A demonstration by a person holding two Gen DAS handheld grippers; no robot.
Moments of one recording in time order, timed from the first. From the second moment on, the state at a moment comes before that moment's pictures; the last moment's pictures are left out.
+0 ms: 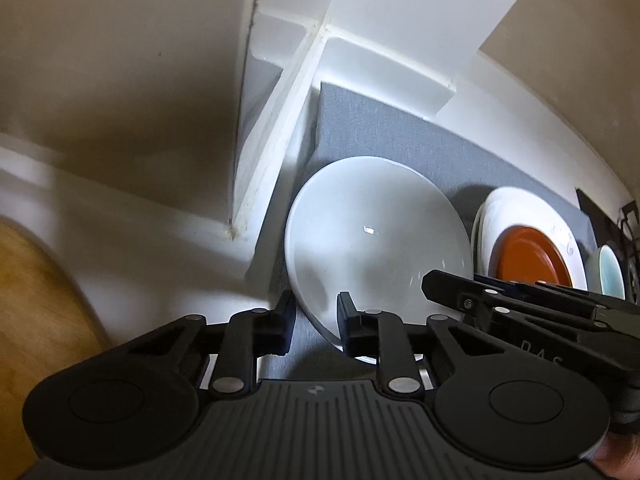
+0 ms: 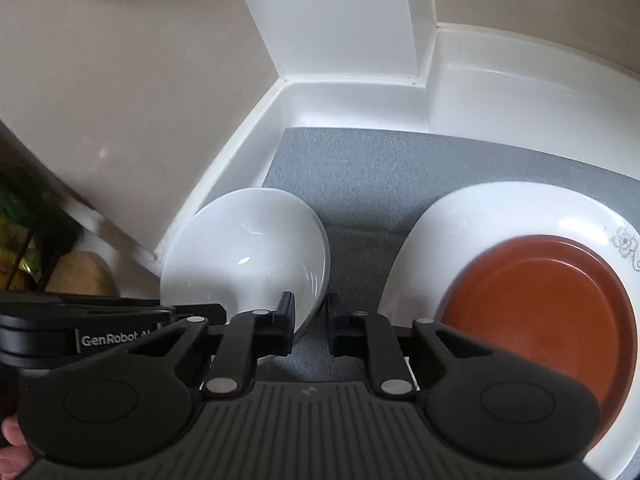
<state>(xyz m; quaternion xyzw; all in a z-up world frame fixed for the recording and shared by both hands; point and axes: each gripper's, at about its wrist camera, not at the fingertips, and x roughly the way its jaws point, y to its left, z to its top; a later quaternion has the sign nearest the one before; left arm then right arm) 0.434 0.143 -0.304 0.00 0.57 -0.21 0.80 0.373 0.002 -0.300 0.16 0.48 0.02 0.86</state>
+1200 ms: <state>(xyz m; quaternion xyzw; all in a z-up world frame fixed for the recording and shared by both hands) 0.388 0.109 -0.234 0.07 0.52 -0.20 0.83 0.329 -0.041 -0.268 0.23 0.44 0.01 0.87</state>
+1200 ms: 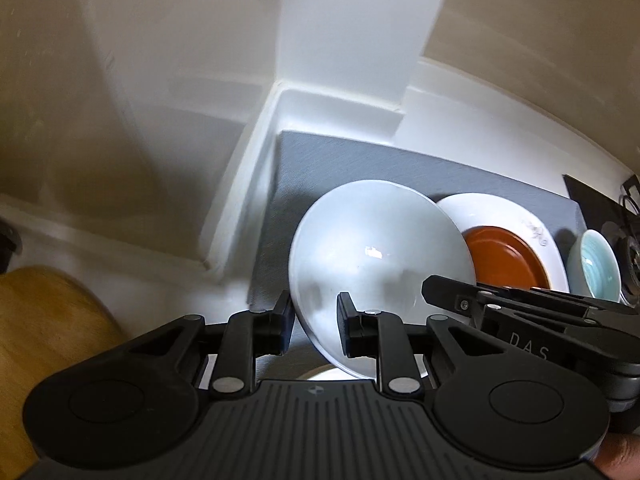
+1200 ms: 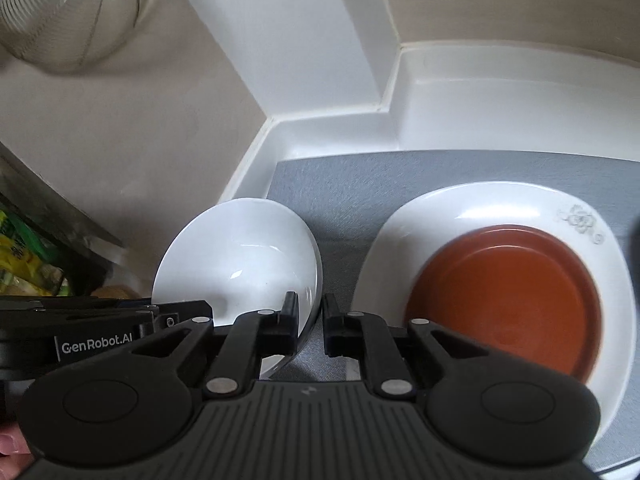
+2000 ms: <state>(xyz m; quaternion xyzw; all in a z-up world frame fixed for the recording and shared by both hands) 0.302 -0.093 -0.152 0.14 0.47 -0.37 0.79 0.190 -0.220 -0.185 0.28 0.32 -0.16 0.89</state>
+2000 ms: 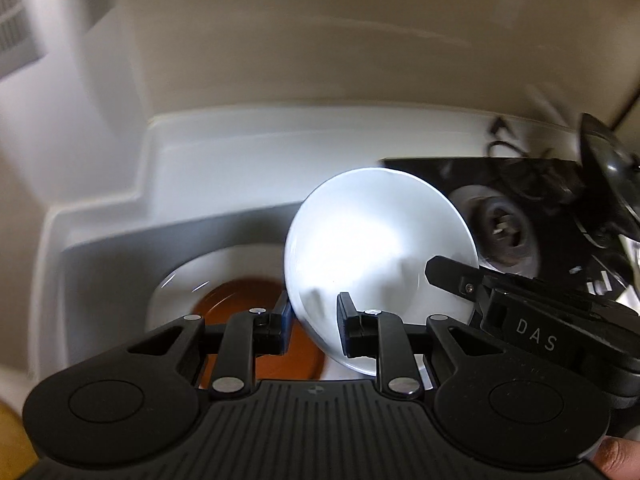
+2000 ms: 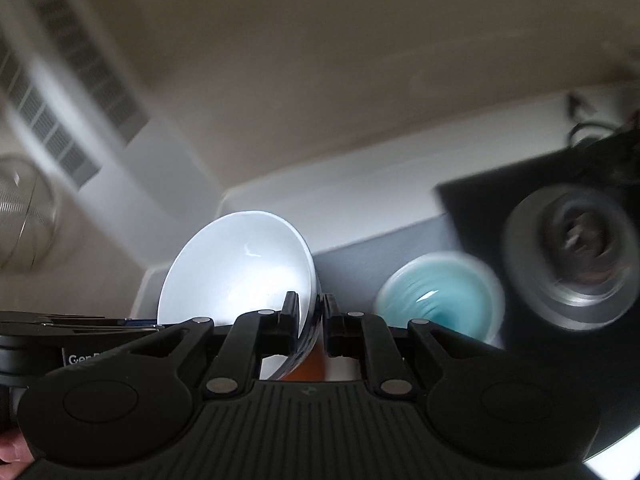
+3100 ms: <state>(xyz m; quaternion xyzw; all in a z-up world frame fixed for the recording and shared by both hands) 0.296 -0.222 -0.257 0.25 0.53 -0.37 0.72 0.169 -0.299 -0.286 0.24 0.35 -0.22 0.88</state>
